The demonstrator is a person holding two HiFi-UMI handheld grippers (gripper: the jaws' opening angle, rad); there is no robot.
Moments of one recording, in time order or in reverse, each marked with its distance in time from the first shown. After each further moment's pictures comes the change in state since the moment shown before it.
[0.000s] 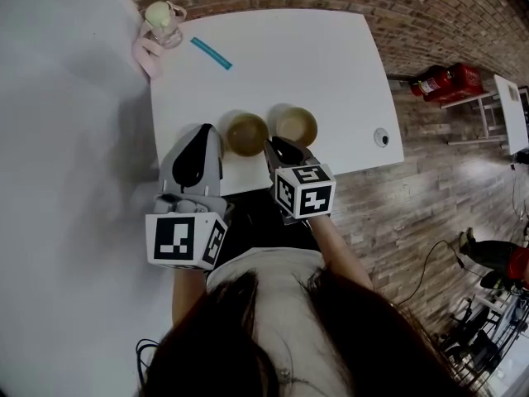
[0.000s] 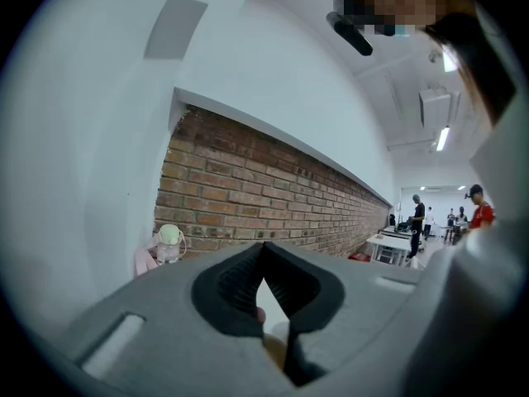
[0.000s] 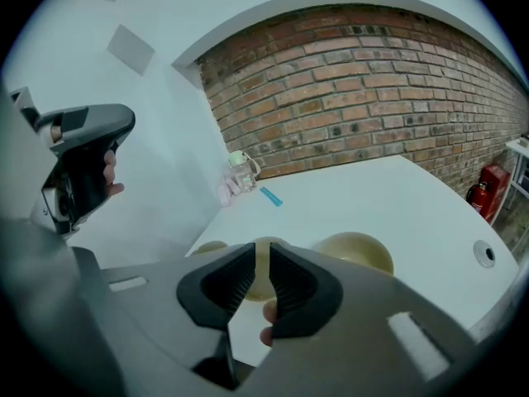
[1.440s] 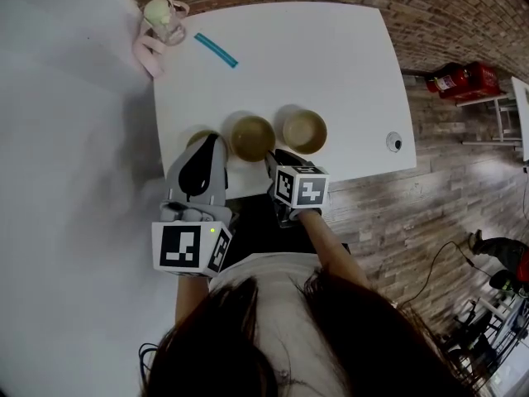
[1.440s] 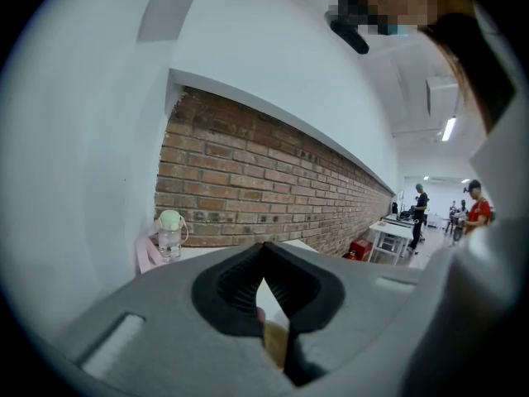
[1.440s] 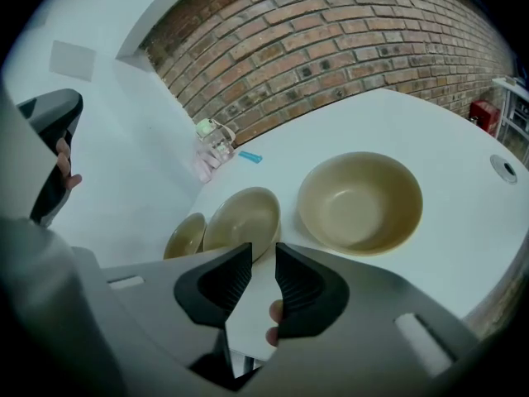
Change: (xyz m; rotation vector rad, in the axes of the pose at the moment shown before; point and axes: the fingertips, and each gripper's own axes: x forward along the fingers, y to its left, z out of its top) left arm 0.022 0.001 -0.027 0.008 0.108 0.025; right arm 0.052 -0.028 -0.072 0.251 0.200 0.006
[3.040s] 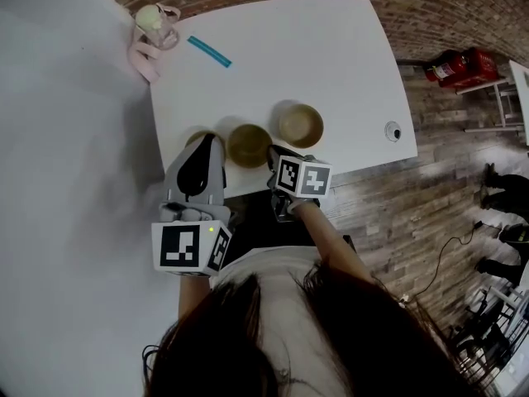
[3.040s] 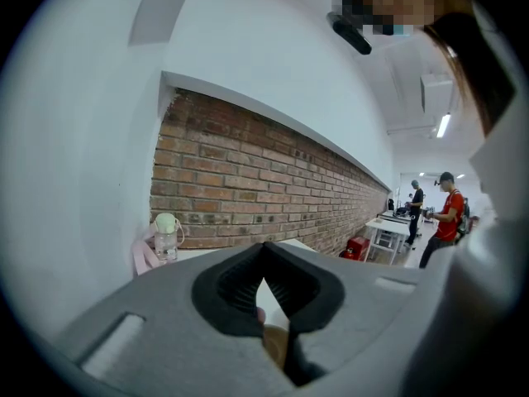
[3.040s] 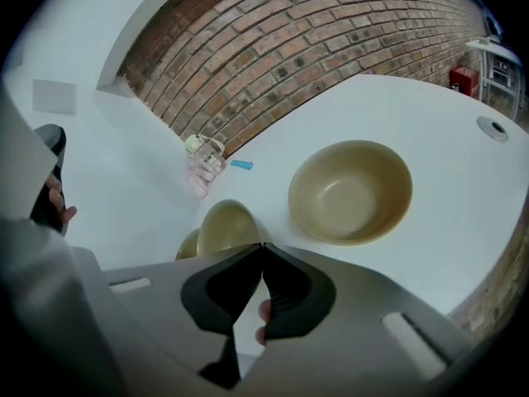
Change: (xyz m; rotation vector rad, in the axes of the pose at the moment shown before) left arm -0.001 -0.010 0.002 0.029 0.006 -0.020; right arm -0.001 -0.003 0.002 0.177 -0.025 0.041
